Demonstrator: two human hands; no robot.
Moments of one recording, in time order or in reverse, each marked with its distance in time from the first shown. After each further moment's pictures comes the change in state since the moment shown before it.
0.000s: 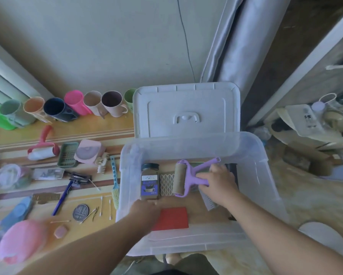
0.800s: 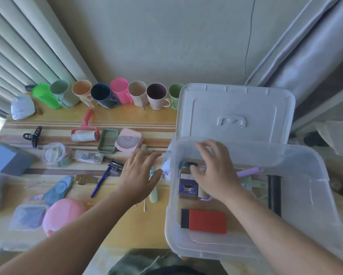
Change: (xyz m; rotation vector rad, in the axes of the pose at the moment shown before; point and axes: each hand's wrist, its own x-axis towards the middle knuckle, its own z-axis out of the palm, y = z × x) left_hand -0.040 -0.164 0.028 -0.606 0.915 -0.168; right_hand 0.039 -0.172 -0.031 0.224 0.415 -0.335
